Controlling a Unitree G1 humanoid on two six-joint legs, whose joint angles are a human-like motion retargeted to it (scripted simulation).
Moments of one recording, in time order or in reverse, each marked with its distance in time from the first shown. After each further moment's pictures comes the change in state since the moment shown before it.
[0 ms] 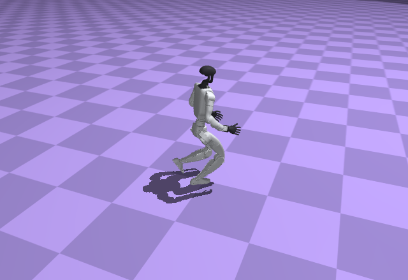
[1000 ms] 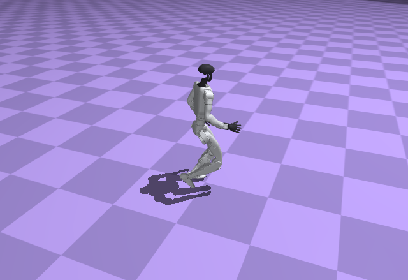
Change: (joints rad) left arm 0.145 -0.071 0.102 0.144 -0.234 0.037 -0.011; right arm -0.051 0.040 0.013 0.020 -0.004 0.041 0.020; waist -0.021 -0.151 0.023; left_leg -0.032 -0.328 0.071 -0.613 -0.264 0.085; right_leg 0.197 -0.243 0.117 0.250 0.391 0.227
